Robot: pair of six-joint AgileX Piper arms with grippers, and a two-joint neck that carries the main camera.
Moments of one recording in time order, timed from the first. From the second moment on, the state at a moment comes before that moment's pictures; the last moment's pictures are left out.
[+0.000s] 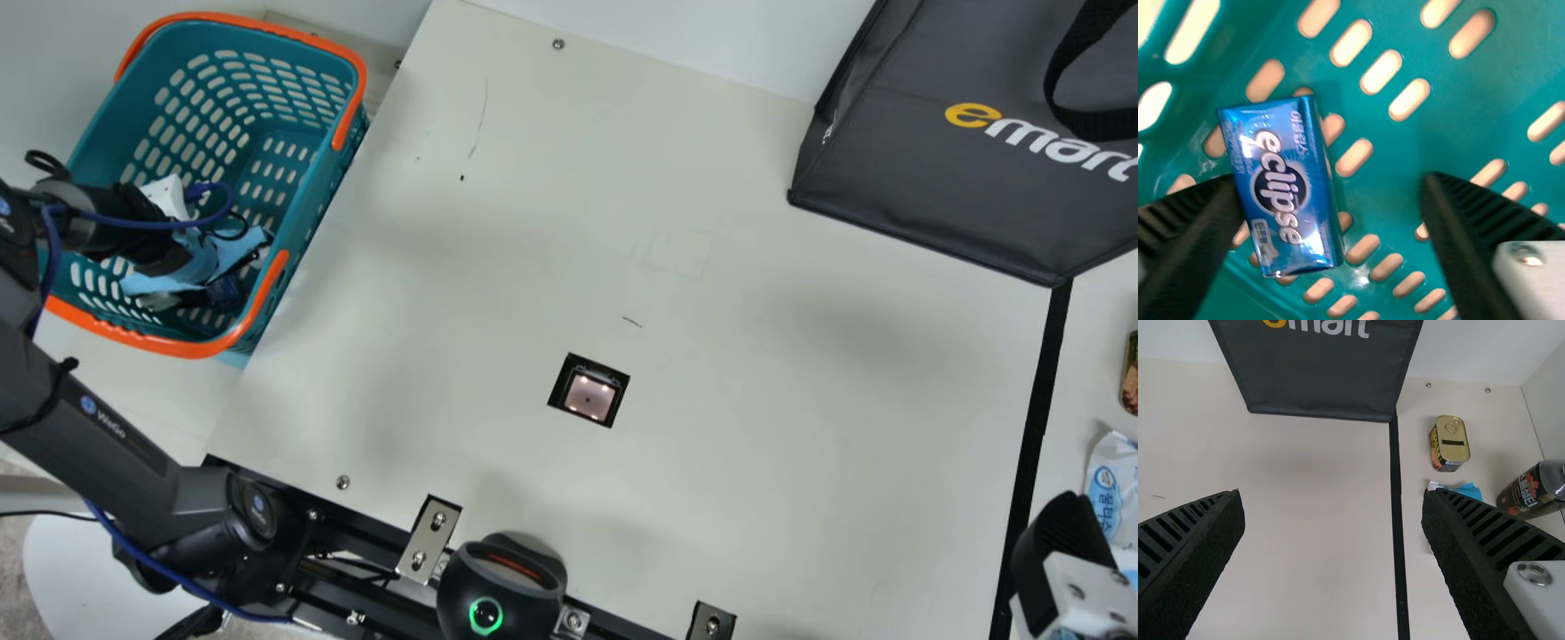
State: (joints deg) left arm 42.2 122.9 -53.5 -7.1 18.6 5.1; right arm 0.7 42.7 -69.7 -0.8 69.3 0.0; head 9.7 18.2
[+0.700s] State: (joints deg) left arm 41.6 122.5 -54.2 -5.5 19.1 3.1; right arm 0.7 42.7 -69.7 -0.8 69.3 0.0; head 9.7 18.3
